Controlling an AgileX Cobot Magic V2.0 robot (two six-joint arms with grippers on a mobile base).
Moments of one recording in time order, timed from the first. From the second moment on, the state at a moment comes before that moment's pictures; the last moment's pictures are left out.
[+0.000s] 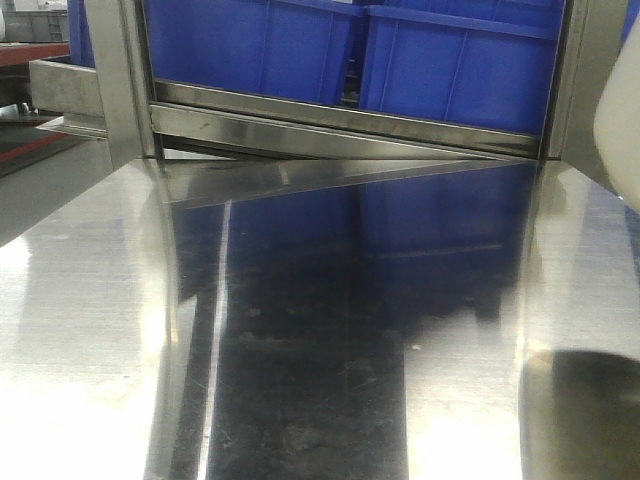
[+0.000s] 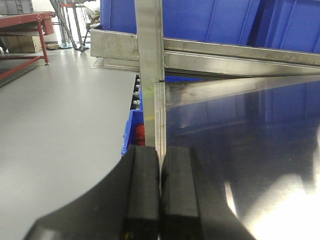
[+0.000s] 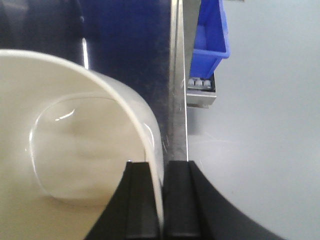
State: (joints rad) left arm -0.14 -0.01 0.01 0.00 0.13 0.02; right arm -0.09 0.76 -0.76 0.07 0.72 -0.01
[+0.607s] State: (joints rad) left arm -0.14 -0.01 0.01 0.00 0.13 0.02; right arm -0.09 0.58 -0.64 0.11 0.71 0.01
